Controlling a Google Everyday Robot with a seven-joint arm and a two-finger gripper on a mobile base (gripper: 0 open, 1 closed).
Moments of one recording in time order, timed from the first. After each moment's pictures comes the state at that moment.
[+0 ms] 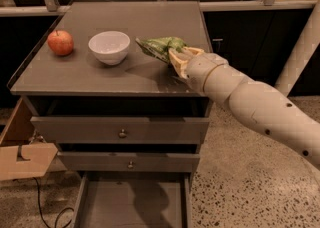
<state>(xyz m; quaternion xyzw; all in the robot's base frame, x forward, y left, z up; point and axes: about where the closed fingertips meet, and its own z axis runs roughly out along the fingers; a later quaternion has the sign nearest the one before) 0.620 -0.065 0.908 -0.24 0.69 0.14 0.67</state>
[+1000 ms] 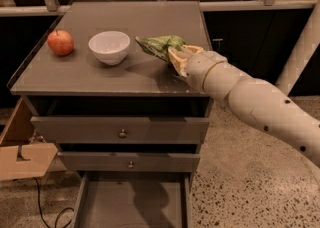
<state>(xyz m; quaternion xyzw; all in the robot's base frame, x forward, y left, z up) 0.626 -0.065 0.910 -0.24 0.69 0.14 0.67</state>
